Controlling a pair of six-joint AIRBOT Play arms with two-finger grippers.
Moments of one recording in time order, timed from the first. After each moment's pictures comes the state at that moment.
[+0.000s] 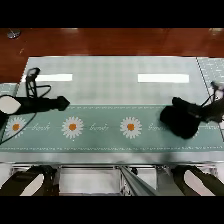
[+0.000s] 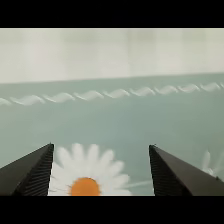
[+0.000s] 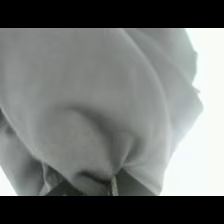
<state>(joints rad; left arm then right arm) -0.04 -0.90 0.73 1.20 -0.88 -1.46 -0.27 -1.03 0.87 -1.51 1.24 1.69</state>
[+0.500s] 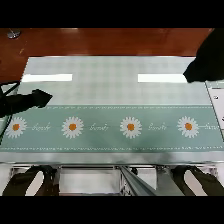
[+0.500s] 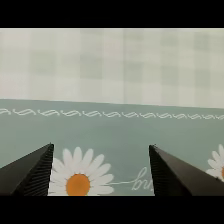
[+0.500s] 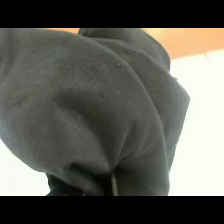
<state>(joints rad) 0.14 -0.67 0.76 1.06 -1.04 -1.40 -0.28 -0.85 1.58 -1.21 1.23 1.49</state>
